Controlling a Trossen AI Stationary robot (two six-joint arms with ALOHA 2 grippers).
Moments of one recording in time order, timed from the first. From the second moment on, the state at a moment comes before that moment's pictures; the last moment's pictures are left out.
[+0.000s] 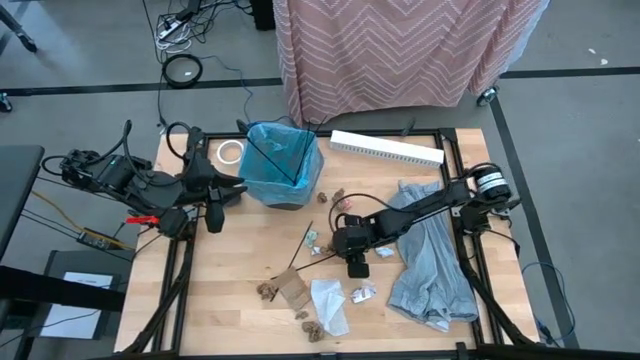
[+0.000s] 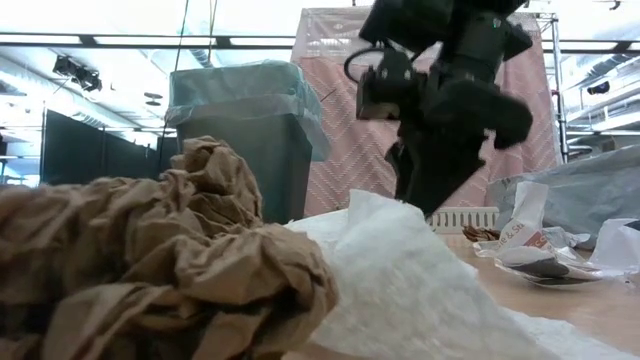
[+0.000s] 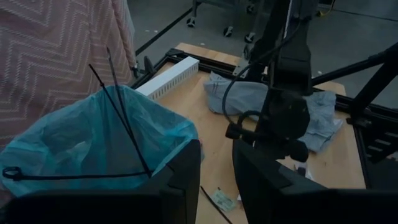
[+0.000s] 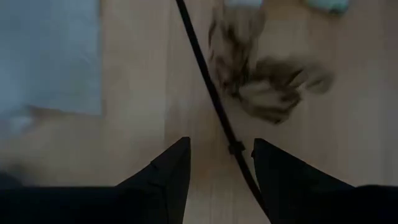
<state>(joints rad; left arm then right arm) -0.41 0.95 1.37 -0.94 -0.68 -0.48 0.22 1.84 1.09 -0.39 0.05 0.18</state>
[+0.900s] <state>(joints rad) -0.41 0.96 1.37 -0.98 -0.71 -0.48 0.29 1.87 1.33 -0.82 0.08 0.41</state>
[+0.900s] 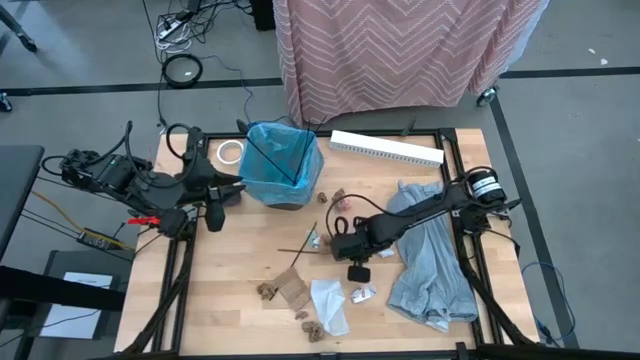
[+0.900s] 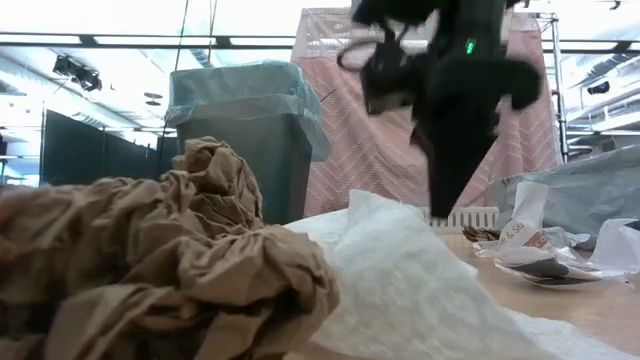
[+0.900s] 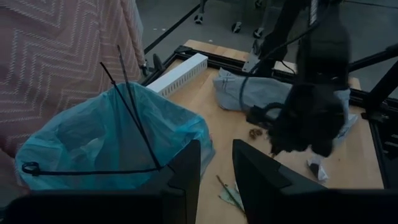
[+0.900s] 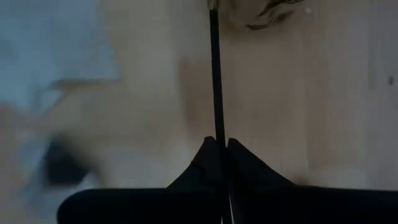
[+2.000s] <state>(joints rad) -0.41 0.96 1.37 -1.04 -0.77 -0.52 0.10 1.85 2.14 -1.57 1.05 -0.28</state>
